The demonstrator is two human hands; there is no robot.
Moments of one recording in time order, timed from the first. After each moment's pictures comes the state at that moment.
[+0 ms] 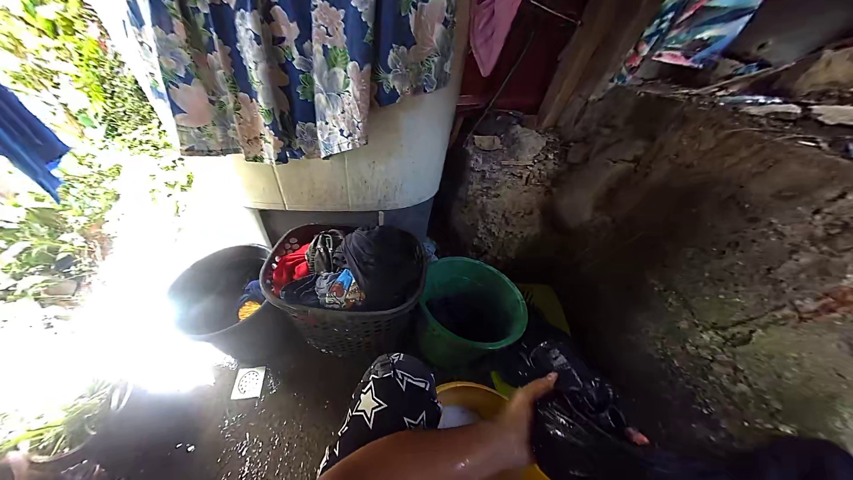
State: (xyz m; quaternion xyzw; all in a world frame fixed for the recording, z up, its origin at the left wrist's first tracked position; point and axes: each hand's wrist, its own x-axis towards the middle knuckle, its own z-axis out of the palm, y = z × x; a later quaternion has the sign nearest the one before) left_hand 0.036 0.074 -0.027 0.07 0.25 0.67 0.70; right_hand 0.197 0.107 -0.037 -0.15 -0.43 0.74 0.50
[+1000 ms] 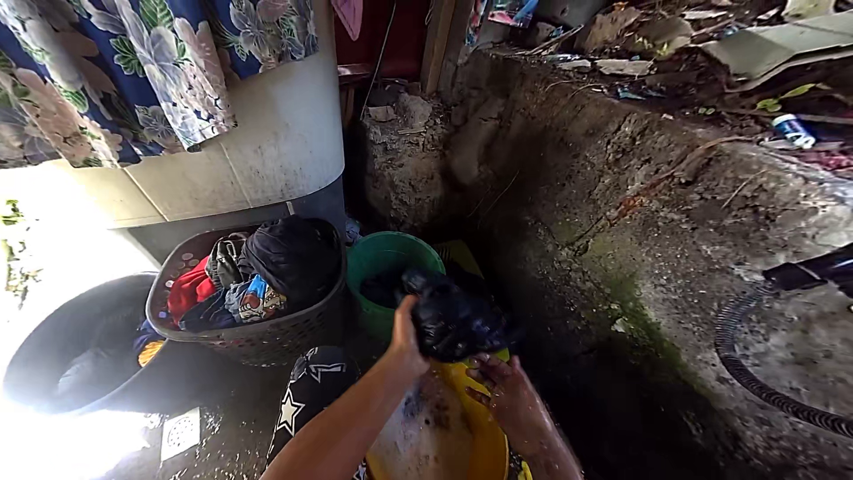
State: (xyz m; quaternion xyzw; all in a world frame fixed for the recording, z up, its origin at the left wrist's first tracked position) left_hand -0.026 0.074 0.020 0.01 0.35 0.75 0.57; right_hand 0.162 0.112 -0.040 -0.46 -0.42 0.72 0.31
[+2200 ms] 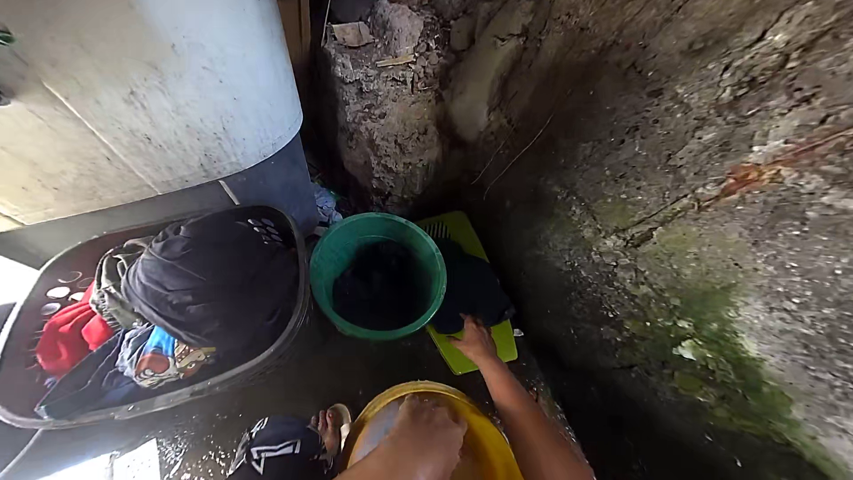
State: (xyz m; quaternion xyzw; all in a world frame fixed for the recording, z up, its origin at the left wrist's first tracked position) left_hand -0.037 0.114 -0.038 0.70 0.56 -0.09 0.44; right_hand 0.075 0.319 -0.205 -0.60 -0.74 0.27 -0.12
